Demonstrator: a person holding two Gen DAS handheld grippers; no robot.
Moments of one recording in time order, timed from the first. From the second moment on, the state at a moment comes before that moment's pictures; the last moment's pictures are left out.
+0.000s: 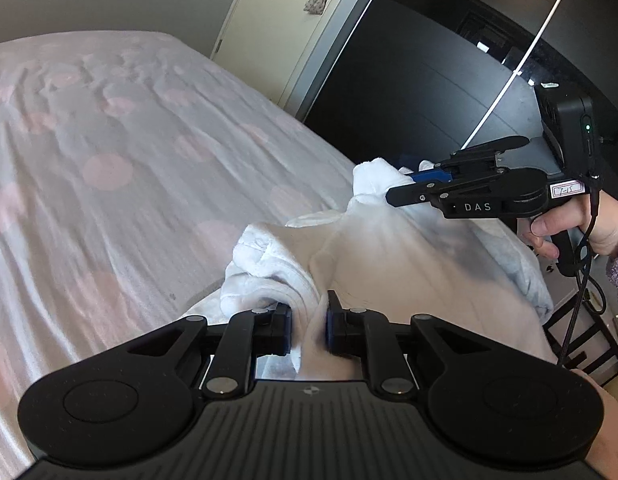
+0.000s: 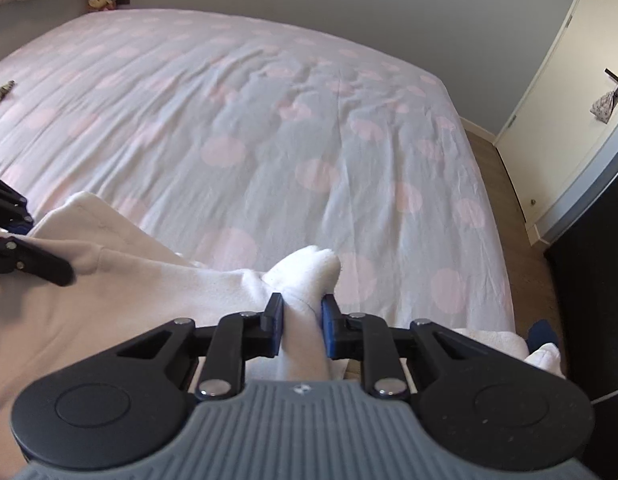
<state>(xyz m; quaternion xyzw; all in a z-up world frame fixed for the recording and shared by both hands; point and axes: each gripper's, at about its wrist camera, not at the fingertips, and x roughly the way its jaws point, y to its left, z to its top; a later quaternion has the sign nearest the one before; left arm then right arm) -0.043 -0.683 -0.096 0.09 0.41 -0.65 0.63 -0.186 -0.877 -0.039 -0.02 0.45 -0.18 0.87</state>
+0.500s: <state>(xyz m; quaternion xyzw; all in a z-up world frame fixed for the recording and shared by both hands) -0.046 -0.618 -0.049 0.06 0.42 -0.63 0.65 -0.267 -0.868 0.000 0.12 0.37 -0.28 0.88</state>
